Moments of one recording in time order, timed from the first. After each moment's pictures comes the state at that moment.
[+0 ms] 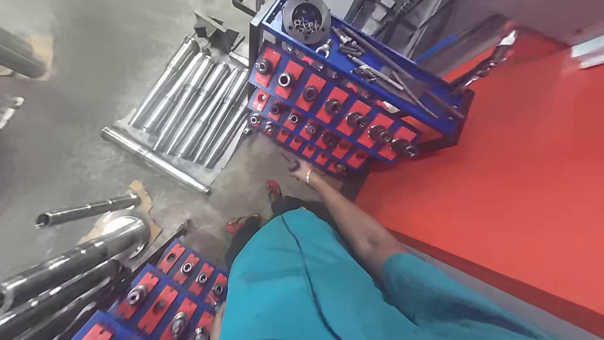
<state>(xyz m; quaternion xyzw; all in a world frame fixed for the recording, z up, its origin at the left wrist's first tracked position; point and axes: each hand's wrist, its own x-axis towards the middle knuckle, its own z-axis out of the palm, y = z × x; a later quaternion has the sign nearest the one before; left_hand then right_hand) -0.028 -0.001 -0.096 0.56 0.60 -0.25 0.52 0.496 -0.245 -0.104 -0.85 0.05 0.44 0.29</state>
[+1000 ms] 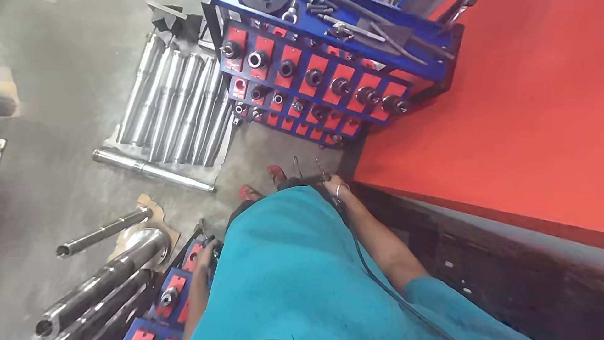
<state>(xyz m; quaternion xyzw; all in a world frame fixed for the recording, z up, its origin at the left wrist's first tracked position) 0.143 0.129 -0.103 0.72 0.42 -0.23 0.50 0.355 -0.364 -0.123 -0.80 0.34 0.43 0.27</state>
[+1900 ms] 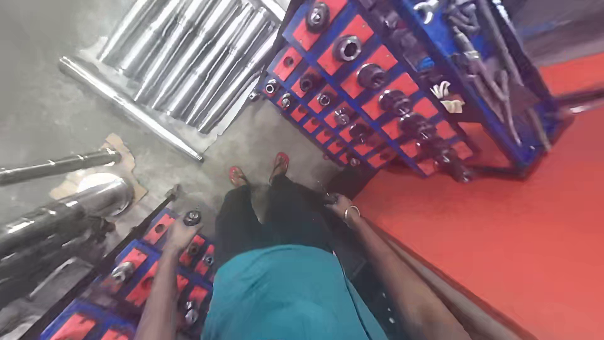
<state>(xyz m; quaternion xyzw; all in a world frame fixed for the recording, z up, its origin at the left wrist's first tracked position) 0.199 0.183 -0.161 0.74 0.43 -0.36 0.36 0.409 -0.340 -0.163 -0.81 0.17 0.55 0.09</state>
